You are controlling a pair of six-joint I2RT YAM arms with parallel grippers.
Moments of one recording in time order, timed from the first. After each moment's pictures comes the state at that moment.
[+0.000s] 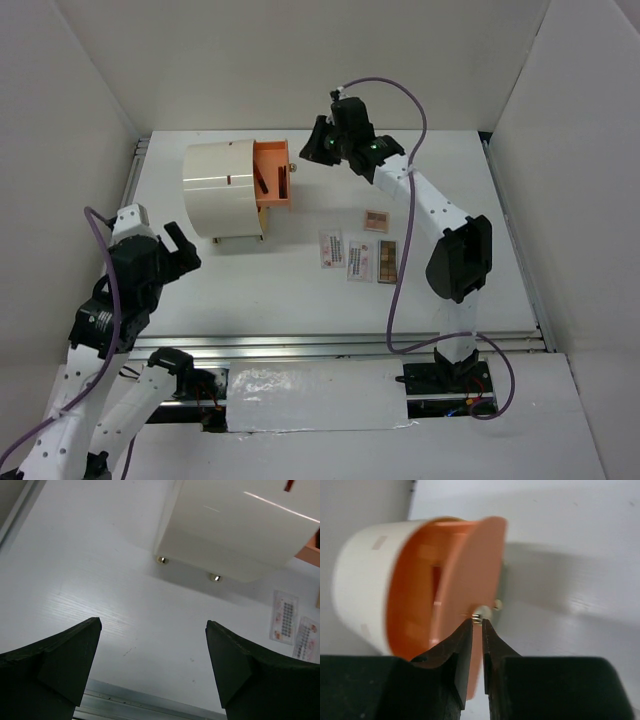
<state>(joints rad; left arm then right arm) -0.27 0.57 0.91 -0.82 -0.39 -0.49 0.53 1.96 1.97 -0.45 -0.14 0.64</state>
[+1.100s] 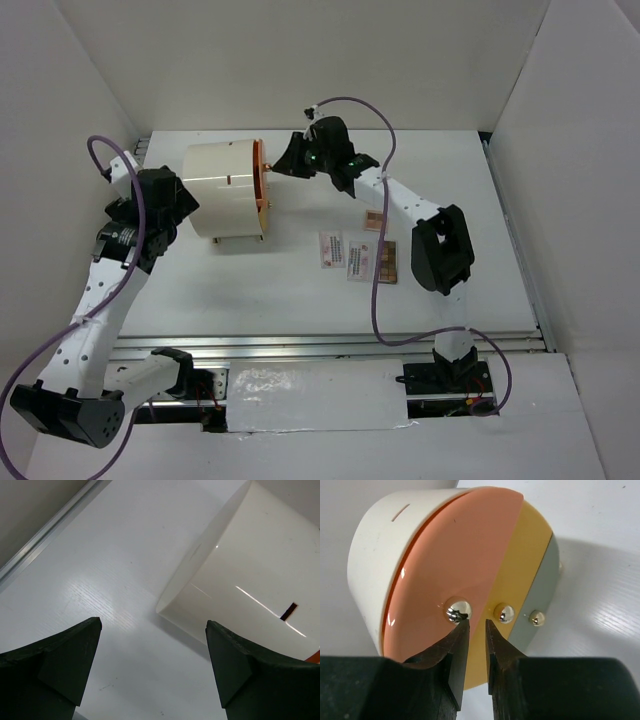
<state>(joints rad) -0.20 1.05 1.22 -0.81 -0.61 -0.69 0.57 2.07 1.83 -0.12 -0.32 0.64</state>
